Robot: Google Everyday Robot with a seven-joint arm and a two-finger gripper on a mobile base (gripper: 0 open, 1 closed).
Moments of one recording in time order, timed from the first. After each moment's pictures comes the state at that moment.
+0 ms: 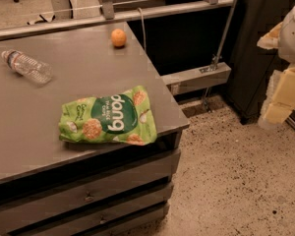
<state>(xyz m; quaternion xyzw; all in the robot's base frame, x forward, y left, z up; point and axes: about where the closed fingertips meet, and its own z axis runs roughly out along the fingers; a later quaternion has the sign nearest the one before) 0.438 -0.216 0.977 -0.60 0.78 -0.04 0.16</state>
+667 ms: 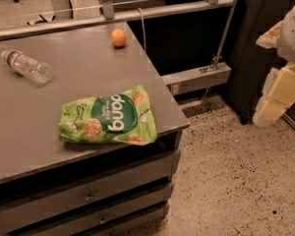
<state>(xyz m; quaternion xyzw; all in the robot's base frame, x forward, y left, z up) 0.443 -0.213 0.979 -0.59 0.79 -0.02 0.18</state>
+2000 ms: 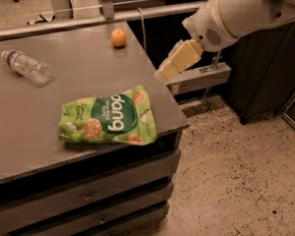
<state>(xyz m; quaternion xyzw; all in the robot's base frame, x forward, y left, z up) 0.569 -0.064 0.971 -0.53 0.75 0.13 0.38</state>
